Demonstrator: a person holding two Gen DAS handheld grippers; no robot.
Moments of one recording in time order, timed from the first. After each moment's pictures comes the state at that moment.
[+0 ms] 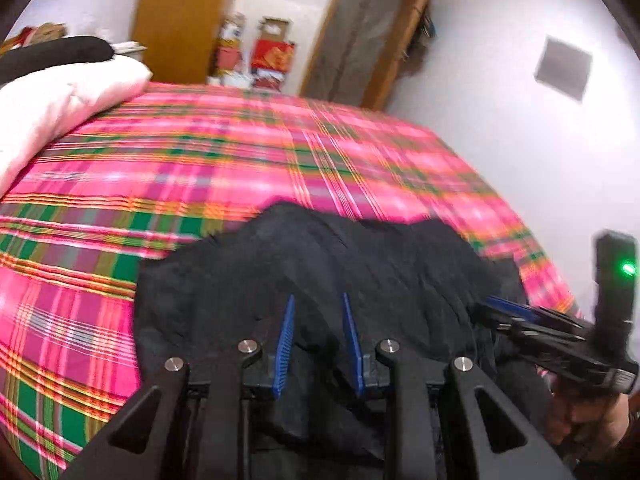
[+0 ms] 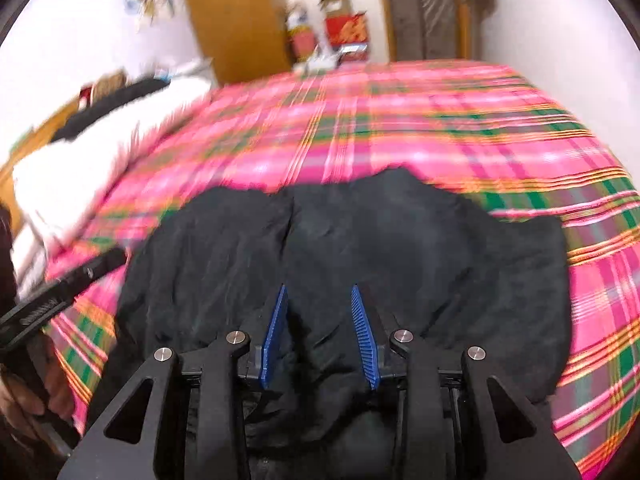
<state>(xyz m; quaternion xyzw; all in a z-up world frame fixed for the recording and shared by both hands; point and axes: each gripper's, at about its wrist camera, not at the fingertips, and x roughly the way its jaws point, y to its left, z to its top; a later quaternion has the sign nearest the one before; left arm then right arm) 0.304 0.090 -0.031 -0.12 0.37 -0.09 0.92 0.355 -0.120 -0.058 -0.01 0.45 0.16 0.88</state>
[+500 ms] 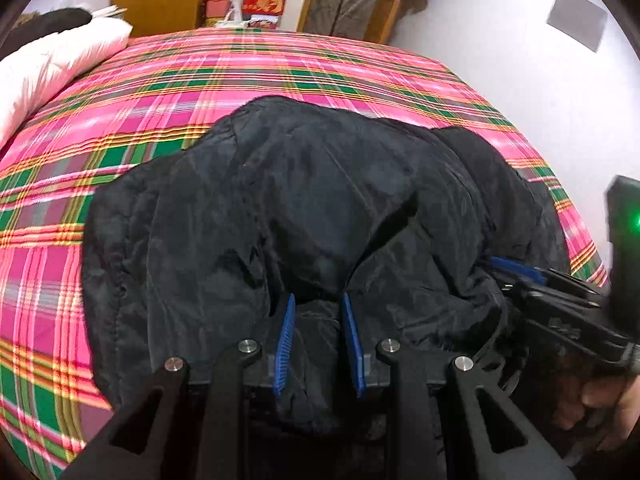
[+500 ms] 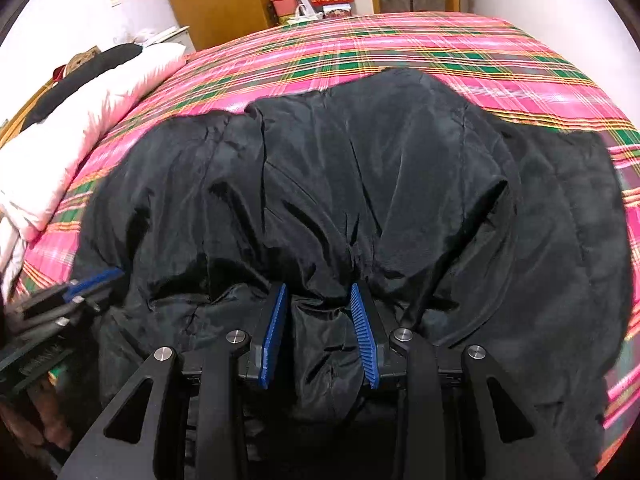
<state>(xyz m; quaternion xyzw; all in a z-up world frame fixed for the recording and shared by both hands) 0.323 0.067 -0.079 -0.10 0.46 -0.09 0.88 0.359 -0.125 -0.082 0.01 0.48 0.14 0.87</state>
